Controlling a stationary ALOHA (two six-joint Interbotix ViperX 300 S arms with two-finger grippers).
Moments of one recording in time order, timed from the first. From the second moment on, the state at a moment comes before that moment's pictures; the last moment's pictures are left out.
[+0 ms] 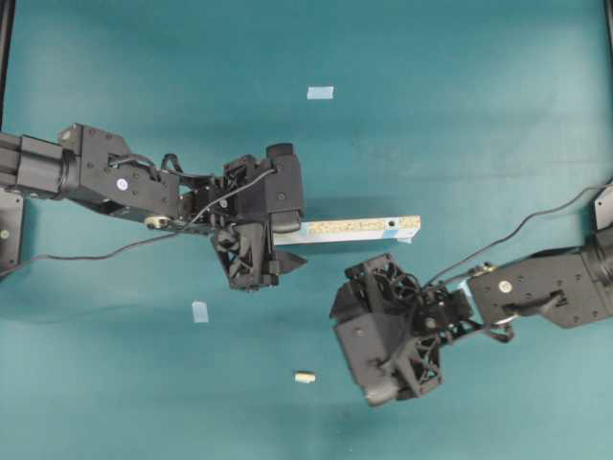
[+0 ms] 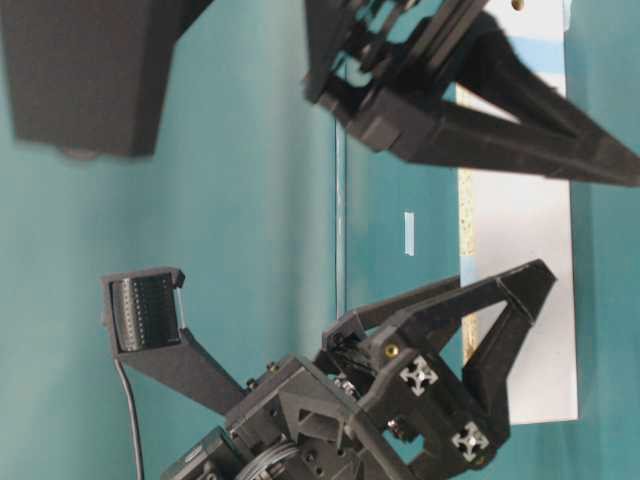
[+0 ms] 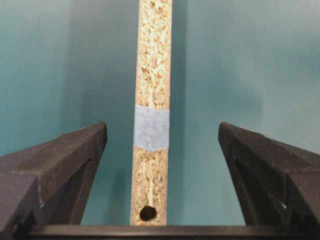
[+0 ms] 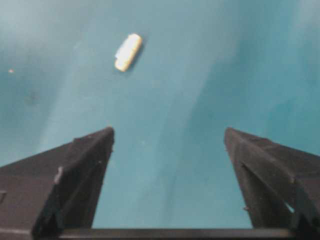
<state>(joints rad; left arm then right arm) -0.01 0.17 0.62 -0.07 0.03 -0.05 0.31 0.12 0.57 -0.12 0.12 0.21</state>
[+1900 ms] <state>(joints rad) -0.01 0.17 0.65 -0.07 0.03 -0.05 0.35 0.48 0.03 -0.12 0.64 0.60</state>
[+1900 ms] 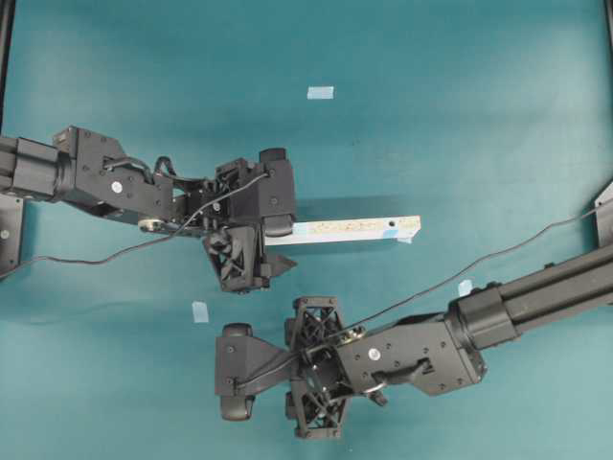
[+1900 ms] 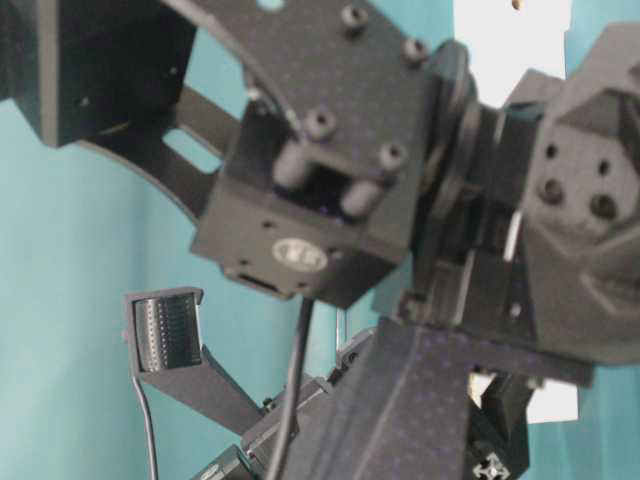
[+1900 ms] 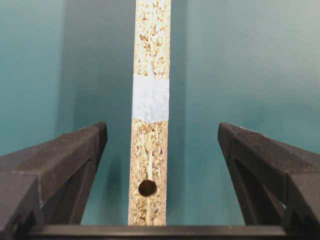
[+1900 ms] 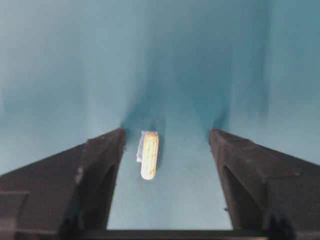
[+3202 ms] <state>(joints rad) -0.01 0.17 0.65 -0.07 0.03 -0.05 0.36 0.48 0.02 -0.12 0.65 0.66</state>
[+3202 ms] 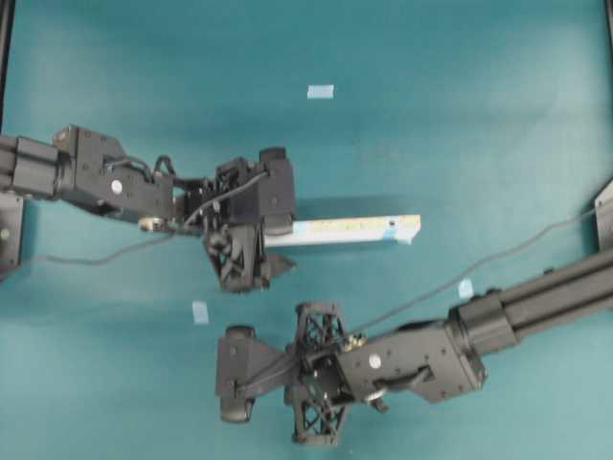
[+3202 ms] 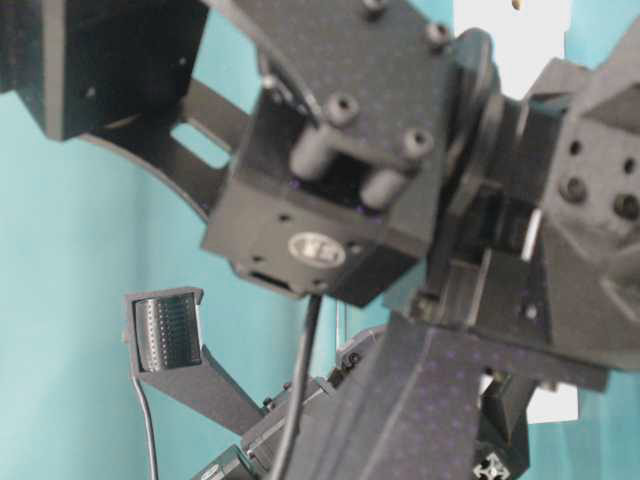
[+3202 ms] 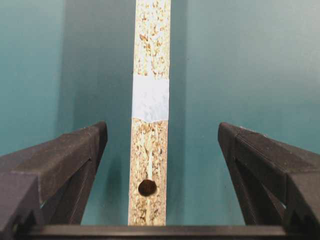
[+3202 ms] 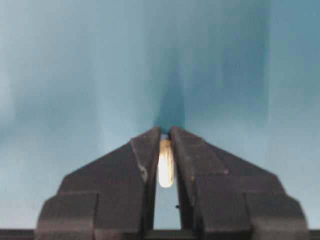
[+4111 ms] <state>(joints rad) -0.01 0.17 0.65 -0.07 0.03 -0.05 0.36 0.23 0.21 -0.17 0.37 0.68</state>
